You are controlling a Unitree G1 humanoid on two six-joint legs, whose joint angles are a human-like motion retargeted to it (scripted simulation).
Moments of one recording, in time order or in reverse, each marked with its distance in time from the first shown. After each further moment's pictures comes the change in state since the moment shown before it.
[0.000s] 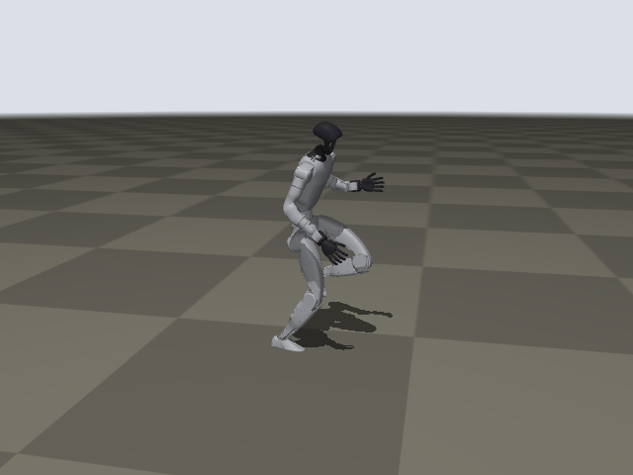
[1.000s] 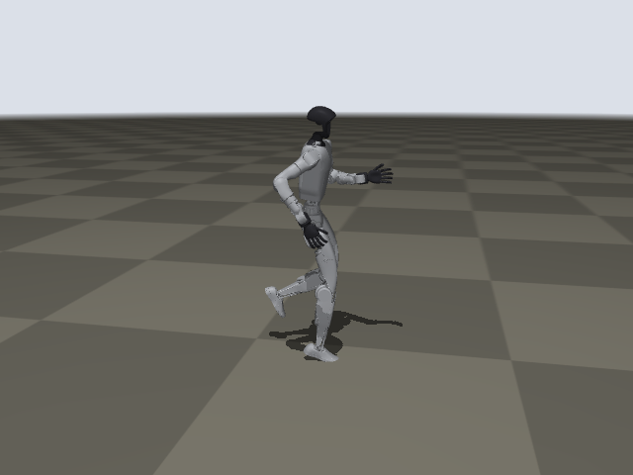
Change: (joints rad) left arm -0.232 -0.166 -0.235 0.341 0.136 0.123 0.120; right arm 0.809 -0.227 -0.188 -0.309 0.322 0.102 0.317; waist -0.237 -0.088 -0.391; left_leg 0.718 0.005 -0.034 -0.856 0.421 0.071; right_leg 0.049 -0.020 0.003 -0.638 0.816 0.216
